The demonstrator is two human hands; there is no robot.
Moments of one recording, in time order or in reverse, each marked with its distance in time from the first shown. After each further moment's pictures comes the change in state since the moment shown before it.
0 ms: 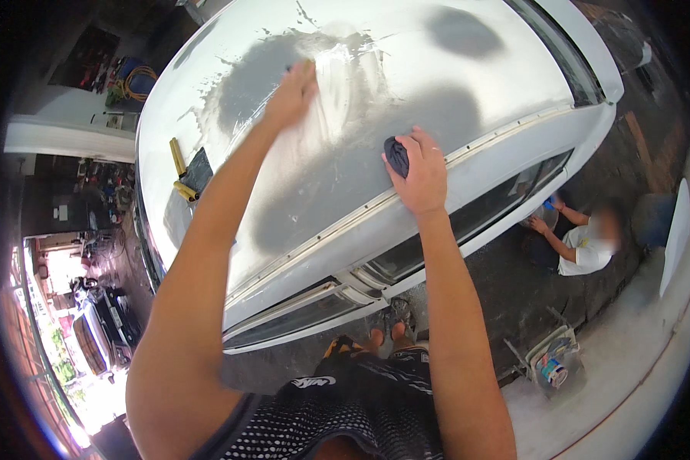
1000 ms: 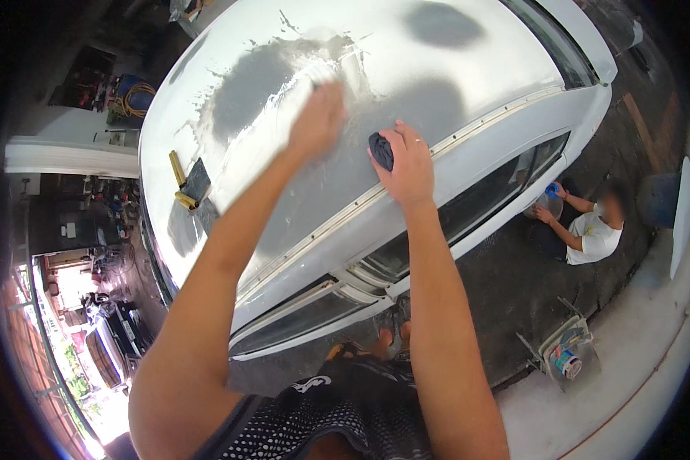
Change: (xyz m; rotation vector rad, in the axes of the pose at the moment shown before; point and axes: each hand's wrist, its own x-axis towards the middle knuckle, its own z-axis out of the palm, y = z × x) left_hand -0.019 0.099 0.048 -0.053 0.019 0.158; right_hand -0.004 0.013 -0.007 -0.008 0.018 0.034
